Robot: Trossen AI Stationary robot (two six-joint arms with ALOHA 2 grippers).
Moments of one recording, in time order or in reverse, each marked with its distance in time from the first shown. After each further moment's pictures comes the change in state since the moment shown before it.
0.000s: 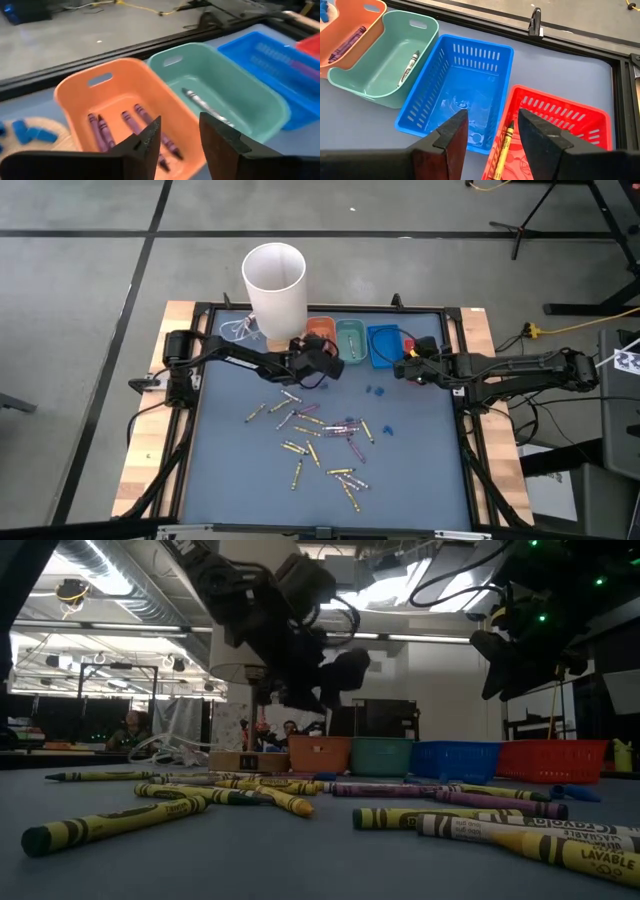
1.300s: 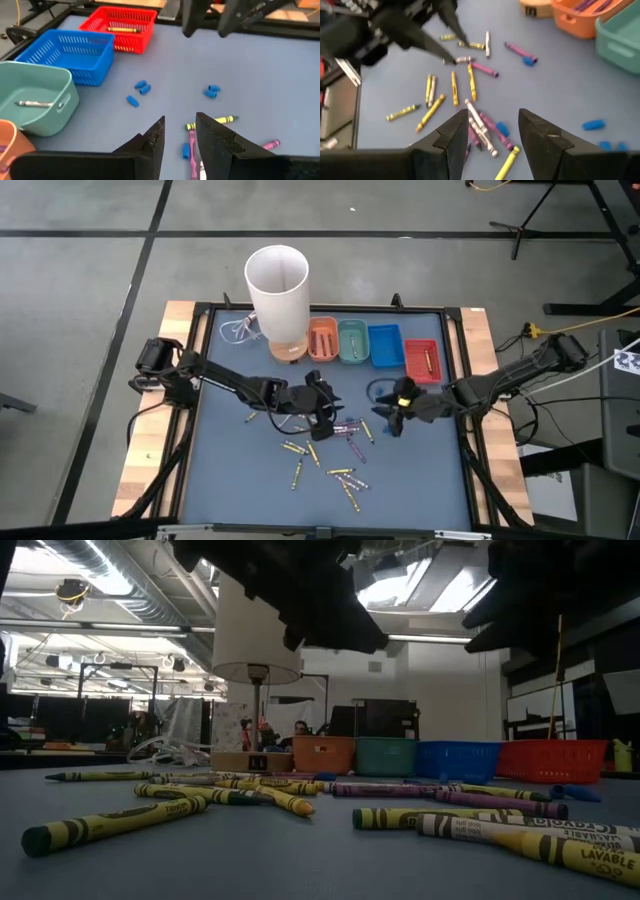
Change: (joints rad) left arm -0.287 -0.153 0.000 -0.066 0.395 0.337; right arm 0.464 0.069 0.000 0.506 -0.304 -0.126
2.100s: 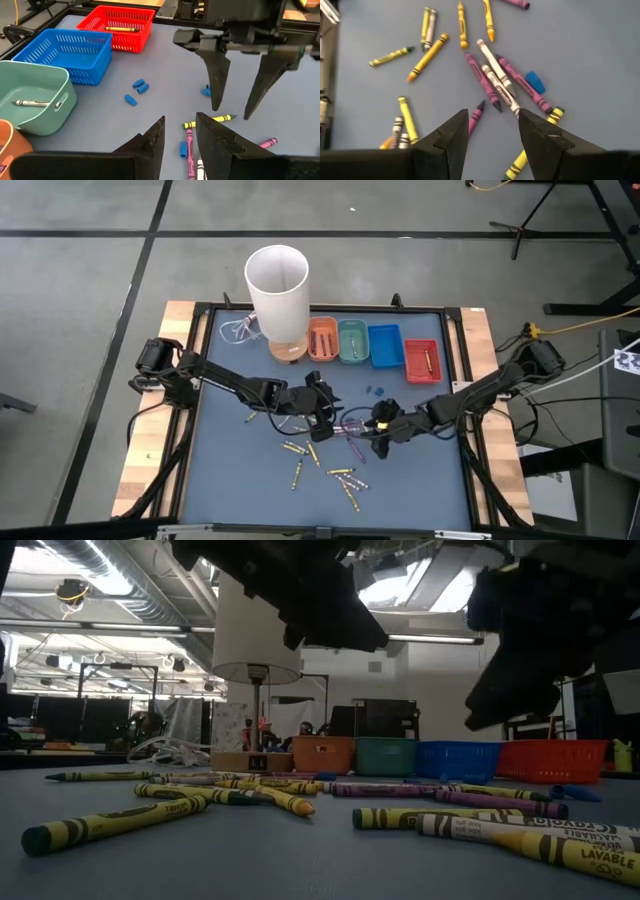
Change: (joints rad) left arm -0.007 0.000 0.000 0.004 -0.001 -0.004; right arm 0.035 0.357 0.000 0.204 -0.141 0.025
